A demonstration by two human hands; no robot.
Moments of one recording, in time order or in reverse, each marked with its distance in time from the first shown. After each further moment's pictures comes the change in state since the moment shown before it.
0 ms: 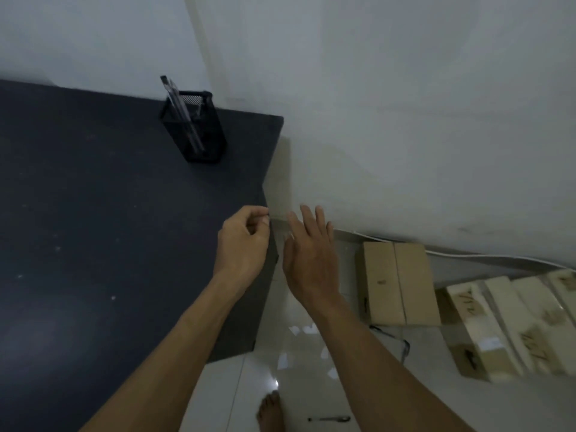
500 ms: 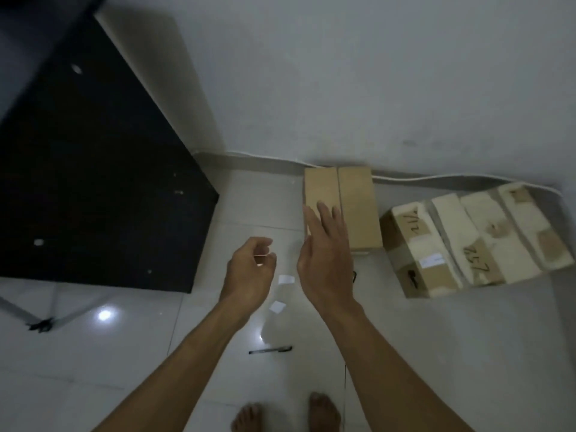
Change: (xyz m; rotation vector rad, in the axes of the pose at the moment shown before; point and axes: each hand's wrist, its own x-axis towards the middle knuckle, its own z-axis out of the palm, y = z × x) left_hand -0.192 -0.114 0.244 0.038 -0.249 -0.265; right_hand -0.189 0.246 -0.026 0.091 0.029 0.186
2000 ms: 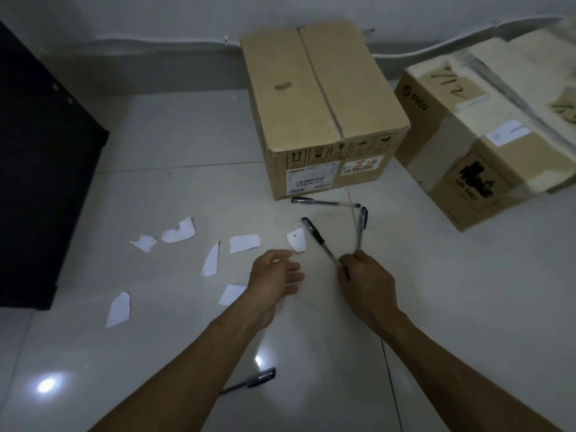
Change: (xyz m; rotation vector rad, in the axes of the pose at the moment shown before) left_hand 0.172 -0.359 0.270 -0.307 -0.310 -0.281; right_hand -0.147 0.411 0.296 -0.381 -0.197 0.221
